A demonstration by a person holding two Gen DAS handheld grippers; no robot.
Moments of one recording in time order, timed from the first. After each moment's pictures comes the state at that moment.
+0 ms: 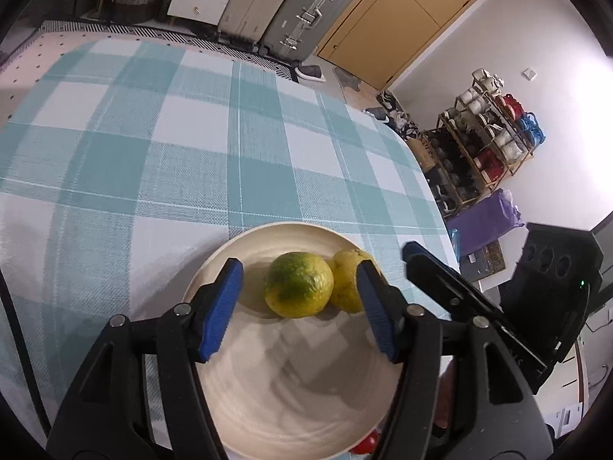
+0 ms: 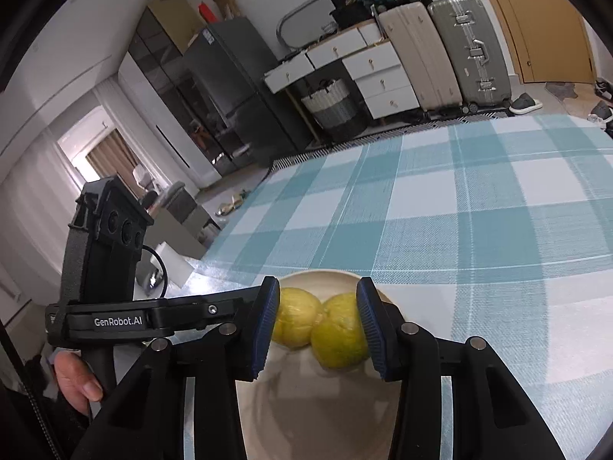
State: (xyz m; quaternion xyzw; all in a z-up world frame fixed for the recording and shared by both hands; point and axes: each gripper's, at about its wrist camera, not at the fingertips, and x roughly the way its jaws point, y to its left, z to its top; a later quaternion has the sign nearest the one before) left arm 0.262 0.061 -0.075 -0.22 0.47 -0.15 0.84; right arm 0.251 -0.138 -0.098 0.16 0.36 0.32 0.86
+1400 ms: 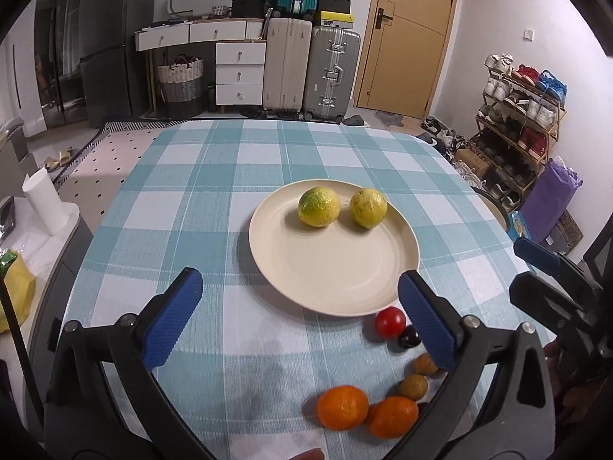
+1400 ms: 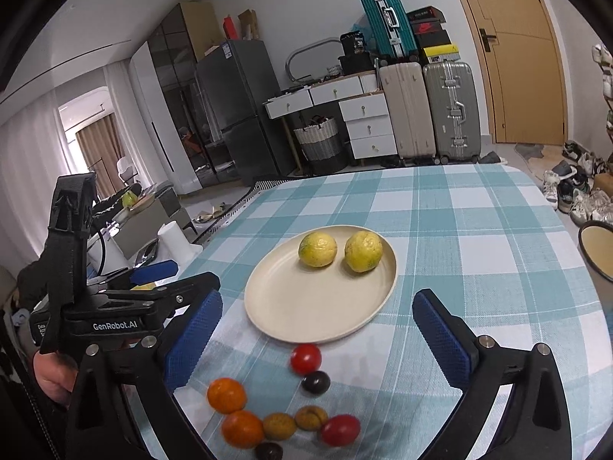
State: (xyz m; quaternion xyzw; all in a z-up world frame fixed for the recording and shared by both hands) left arm 0.049 0.027 -0.018 -0.06 0.36 -0.03 0.93; right arm 0.062 -0.165 -0.052 0.08 0.28 0.26 0.92
